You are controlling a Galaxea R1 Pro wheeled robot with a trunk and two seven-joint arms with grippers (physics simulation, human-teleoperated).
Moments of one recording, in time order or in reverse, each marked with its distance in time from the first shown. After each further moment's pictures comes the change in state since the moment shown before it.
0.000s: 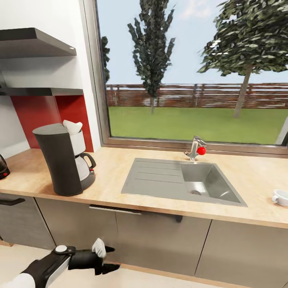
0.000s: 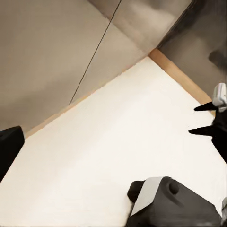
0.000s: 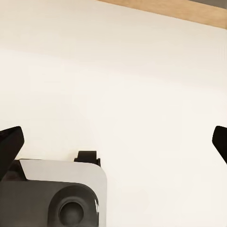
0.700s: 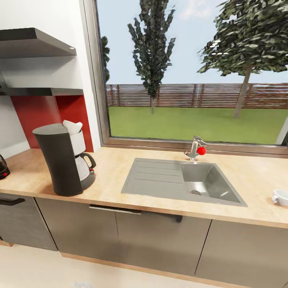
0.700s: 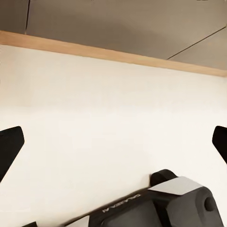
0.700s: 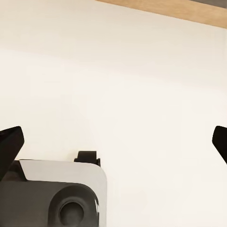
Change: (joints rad) left arm 0.133 -0.106 0.263 0.441 0.026 -0.041 0.368; right arm 0.000 0.000 -0.004 0.000 -0.002 0.000 0.000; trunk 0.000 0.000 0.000
